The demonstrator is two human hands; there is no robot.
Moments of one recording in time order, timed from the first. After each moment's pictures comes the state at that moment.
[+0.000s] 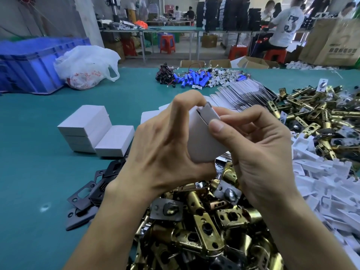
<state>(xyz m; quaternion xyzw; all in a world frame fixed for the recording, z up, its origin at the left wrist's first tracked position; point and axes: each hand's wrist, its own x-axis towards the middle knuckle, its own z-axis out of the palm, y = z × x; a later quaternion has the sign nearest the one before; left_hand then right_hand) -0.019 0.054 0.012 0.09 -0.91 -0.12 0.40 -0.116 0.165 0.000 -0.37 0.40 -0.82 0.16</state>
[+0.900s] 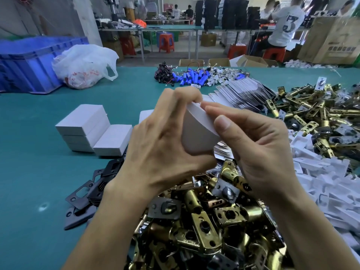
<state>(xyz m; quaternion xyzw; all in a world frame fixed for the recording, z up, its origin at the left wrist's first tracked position) -0.019 0.056 0.013 0.12 -0.89 -0.16 0.40 -0.128 0.172 0.003 -0.46 0.47 -0.74 0.14</state>
